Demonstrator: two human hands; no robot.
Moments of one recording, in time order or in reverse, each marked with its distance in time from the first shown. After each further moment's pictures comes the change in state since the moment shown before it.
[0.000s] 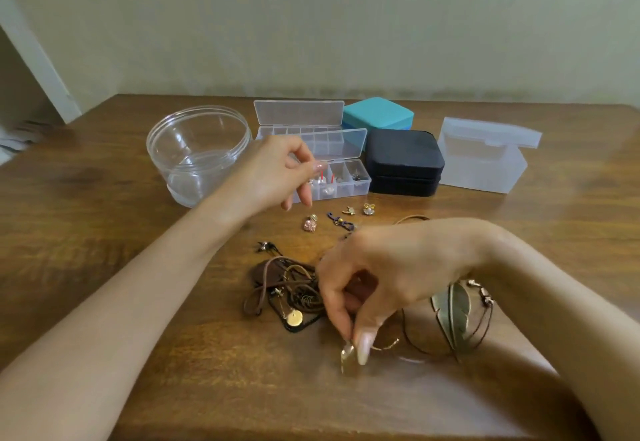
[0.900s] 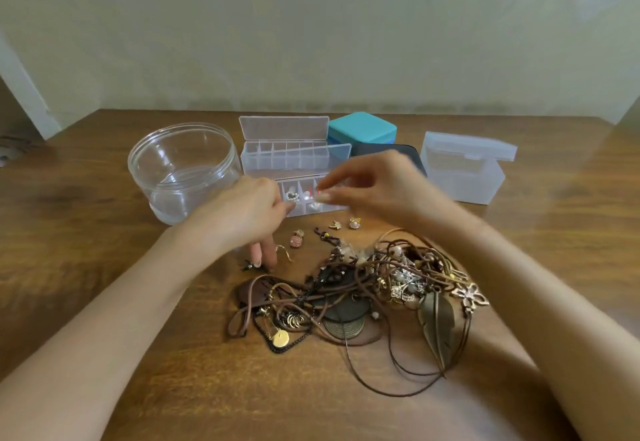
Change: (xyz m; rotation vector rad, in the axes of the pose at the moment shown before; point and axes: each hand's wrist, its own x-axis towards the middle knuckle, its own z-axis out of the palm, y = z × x) left_hand -0.013 0.008 -0.004 0.423 -0.294 -0.174; right_hand 0.007 0.031 -0.027 0.004 1.010 0.240
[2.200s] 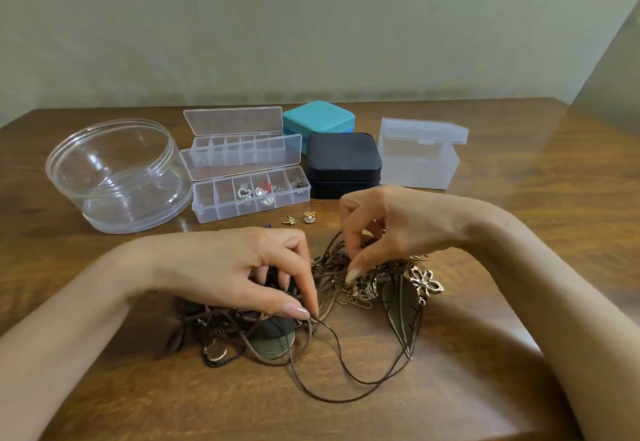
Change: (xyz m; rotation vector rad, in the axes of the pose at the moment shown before) left_hand -0.003 0.012 0.032 -0.106 -0.347 0.655; right_hand -0.040 0.037 -0.041 -0.147 -0.497 -0.068
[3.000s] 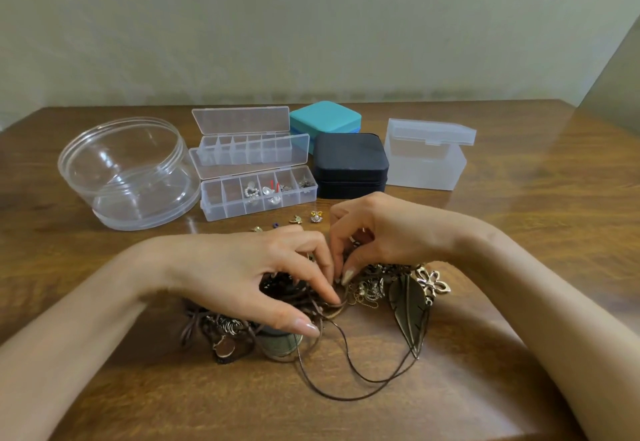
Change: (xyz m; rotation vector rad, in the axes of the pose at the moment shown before) left_hand -0.003 0.004 -0.005 0.117 -0.061 0.162; right_hand 0.013 -0.001 0.015 0.012 0.020 -0.075
